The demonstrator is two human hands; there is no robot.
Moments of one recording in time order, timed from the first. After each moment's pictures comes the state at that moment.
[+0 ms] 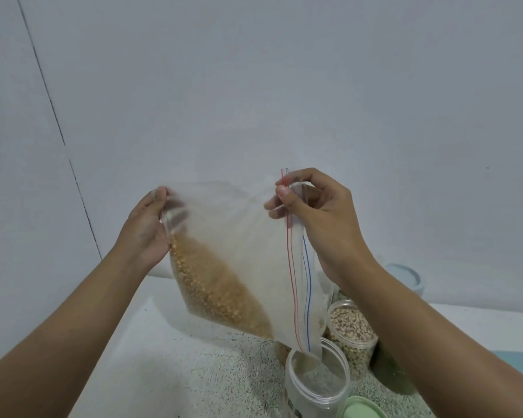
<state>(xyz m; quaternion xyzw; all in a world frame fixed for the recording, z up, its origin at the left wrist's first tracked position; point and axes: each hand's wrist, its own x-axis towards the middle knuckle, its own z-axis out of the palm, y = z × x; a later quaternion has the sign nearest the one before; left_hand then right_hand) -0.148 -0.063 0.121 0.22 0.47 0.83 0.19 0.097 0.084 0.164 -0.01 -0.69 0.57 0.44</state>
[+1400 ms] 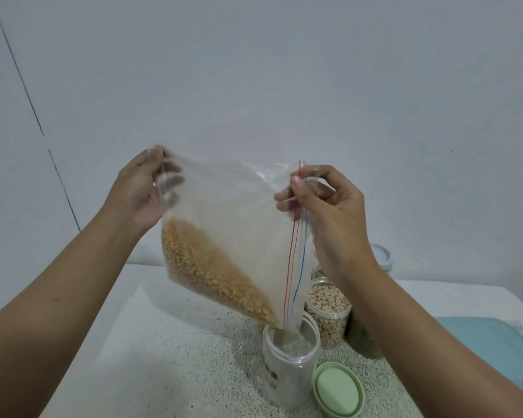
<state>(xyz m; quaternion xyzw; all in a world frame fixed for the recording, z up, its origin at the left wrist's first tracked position) -0.096 -0.056 0.170 0.27 0.52 0.79 0.18 0.149 0.082 0.149 -0.01 -0.61 0.63 0.48</state>
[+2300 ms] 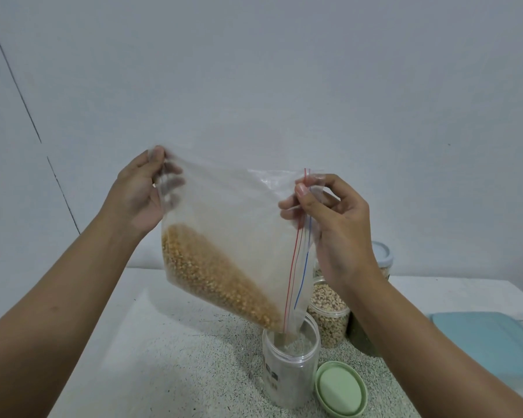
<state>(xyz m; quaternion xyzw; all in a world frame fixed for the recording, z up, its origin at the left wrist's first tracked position) -0.082 -0.054 0.177 0.28 0.53 0.78 0.18 0.161 0.083 0.140 -0.01 -0.57 0.66 0.49</state>
